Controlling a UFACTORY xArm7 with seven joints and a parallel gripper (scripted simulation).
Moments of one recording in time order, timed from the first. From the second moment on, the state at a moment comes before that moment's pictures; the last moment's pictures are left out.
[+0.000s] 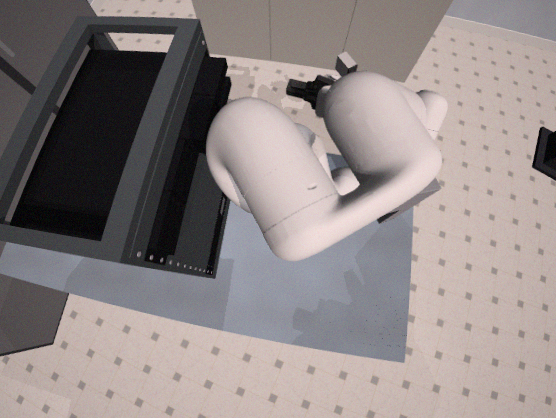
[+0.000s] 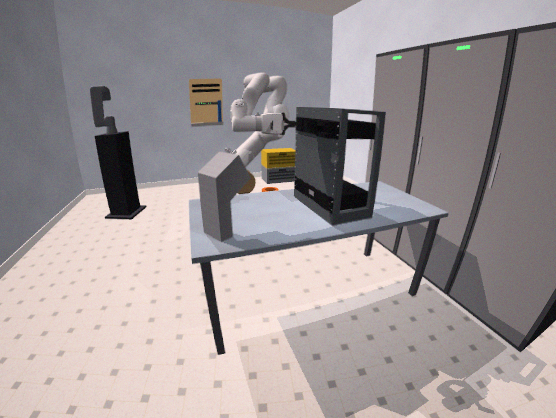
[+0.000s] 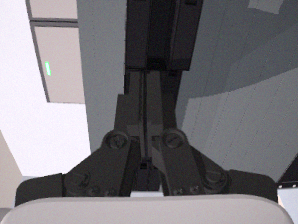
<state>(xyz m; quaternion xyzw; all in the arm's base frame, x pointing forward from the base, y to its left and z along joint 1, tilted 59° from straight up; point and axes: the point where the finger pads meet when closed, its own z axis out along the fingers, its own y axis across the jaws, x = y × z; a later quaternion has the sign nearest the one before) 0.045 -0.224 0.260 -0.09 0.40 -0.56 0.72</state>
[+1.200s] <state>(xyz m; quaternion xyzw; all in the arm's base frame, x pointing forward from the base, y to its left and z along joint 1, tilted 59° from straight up) 0.021 -0.247 0.247 -0.12 0.44 -0.65 0.60</state>
